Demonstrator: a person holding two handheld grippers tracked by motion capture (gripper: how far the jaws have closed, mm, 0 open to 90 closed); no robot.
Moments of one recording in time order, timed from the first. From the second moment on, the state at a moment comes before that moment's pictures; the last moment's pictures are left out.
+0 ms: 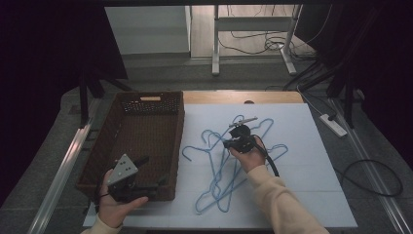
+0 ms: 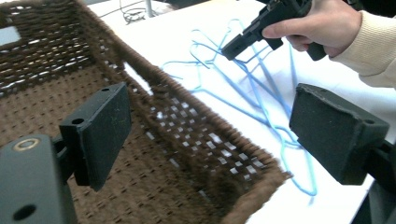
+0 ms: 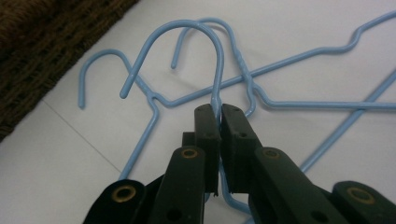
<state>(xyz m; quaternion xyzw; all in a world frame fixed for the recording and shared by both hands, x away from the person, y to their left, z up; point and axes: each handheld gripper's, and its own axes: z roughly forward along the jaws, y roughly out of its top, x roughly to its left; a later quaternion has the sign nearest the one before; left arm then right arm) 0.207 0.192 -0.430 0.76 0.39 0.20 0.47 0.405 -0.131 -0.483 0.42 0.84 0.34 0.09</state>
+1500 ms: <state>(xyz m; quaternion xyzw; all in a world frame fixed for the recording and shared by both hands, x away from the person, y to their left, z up) 0.293 0.021 -0.486 0.86 0.39 0.09 0.33 0.373 -0.157 -0.454 0.40 0.81 0.41 0.12</state>
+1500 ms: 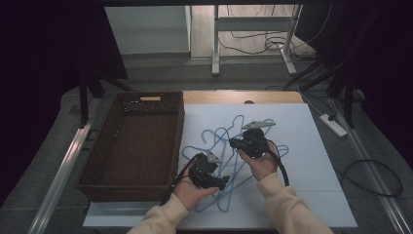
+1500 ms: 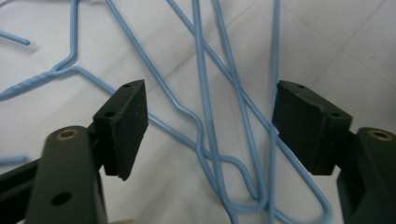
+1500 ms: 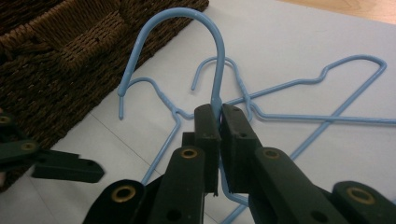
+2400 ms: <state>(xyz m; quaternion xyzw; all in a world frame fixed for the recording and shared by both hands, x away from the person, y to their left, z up) 0.308 0.014 -0.486 0.81 0.40 0.02 0.43 0.352 -0.181 -0.438 0.40 0.78 0.45 0.15</state>
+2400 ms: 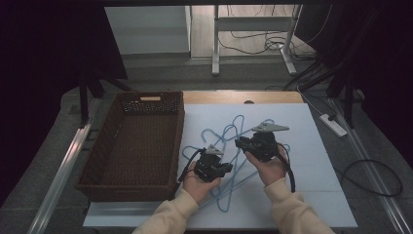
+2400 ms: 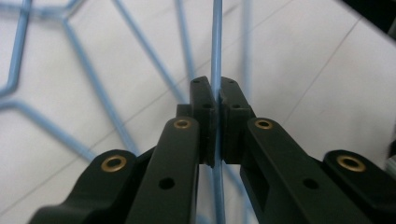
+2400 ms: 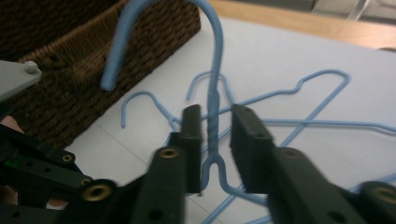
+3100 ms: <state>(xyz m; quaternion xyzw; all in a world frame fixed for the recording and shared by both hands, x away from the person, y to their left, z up) 0.306 0.034 -0.414 0.79 0.37 0.03 0.50 0.291 -0.250 -0.418 0.37 0.73 0.53 0.21</state>
